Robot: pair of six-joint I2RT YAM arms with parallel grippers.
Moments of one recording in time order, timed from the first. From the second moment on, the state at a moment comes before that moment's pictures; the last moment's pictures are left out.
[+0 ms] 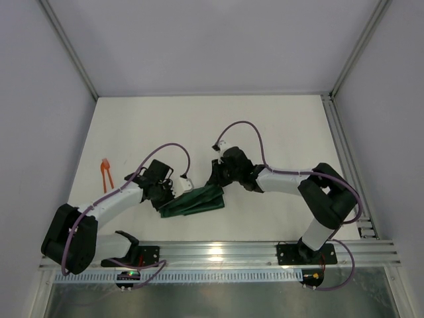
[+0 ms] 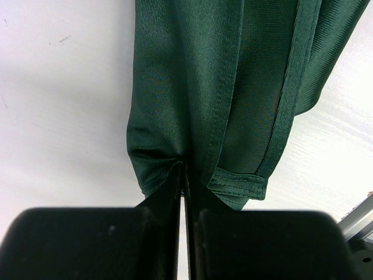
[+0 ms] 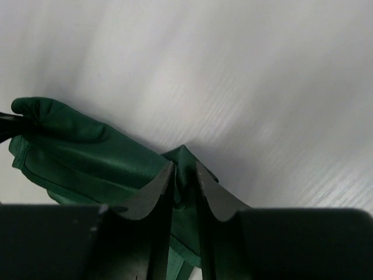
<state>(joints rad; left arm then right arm) -0.47 1.26 0.61 -0.60 0.19 0.65 0.77 1.69 0.87 0.16 -0.14 0.38</state>
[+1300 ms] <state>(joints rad) -0.48 1.09 0.72 -0.70 0.24 0.80 0.82 1.57 0.59 0.34 -0.08 0.34</state>
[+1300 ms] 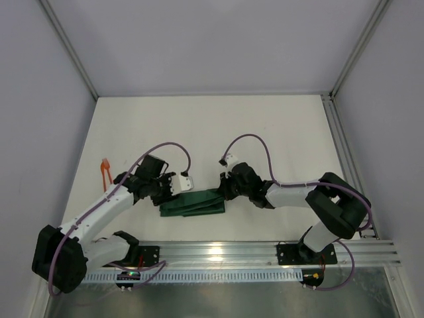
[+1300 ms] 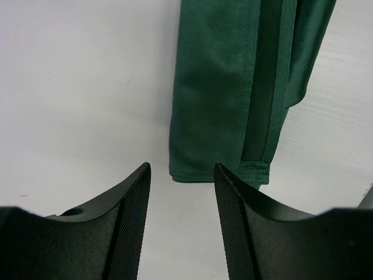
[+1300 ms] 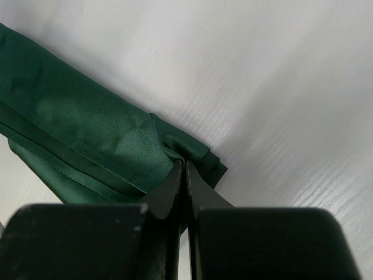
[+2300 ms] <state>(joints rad) -0.69 1.12 0.45 -0.36 0.18 1.24 0.79 1.59 0.58 0.40 -0.10 0.30</state>
